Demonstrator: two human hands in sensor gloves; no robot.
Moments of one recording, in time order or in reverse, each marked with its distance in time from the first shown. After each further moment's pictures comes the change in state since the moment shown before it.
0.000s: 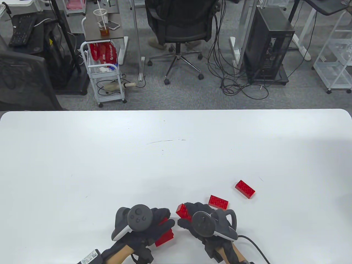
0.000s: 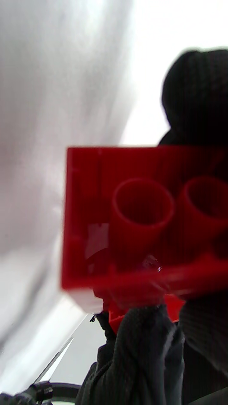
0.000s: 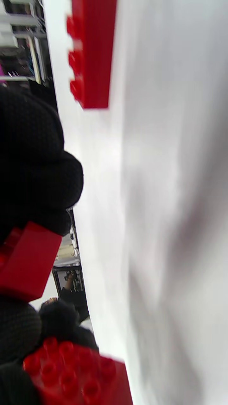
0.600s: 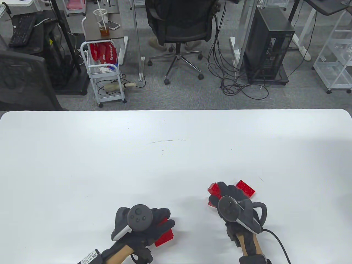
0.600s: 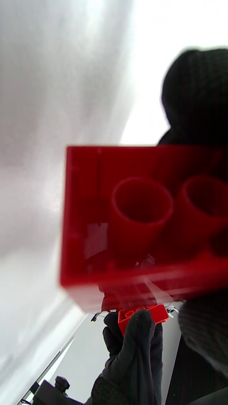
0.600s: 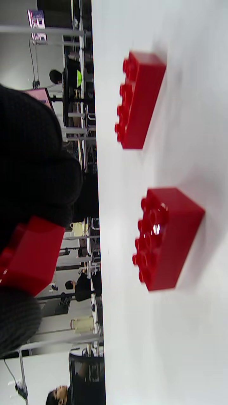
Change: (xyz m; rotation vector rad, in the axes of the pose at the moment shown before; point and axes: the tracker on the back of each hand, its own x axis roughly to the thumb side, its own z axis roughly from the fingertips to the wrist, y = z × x) left_hand 0.000 0.001 0.000 -0.005 -0.004 -0.003; right_hand -0.081 -0.035 0.006 -0.136 0.324 0.131
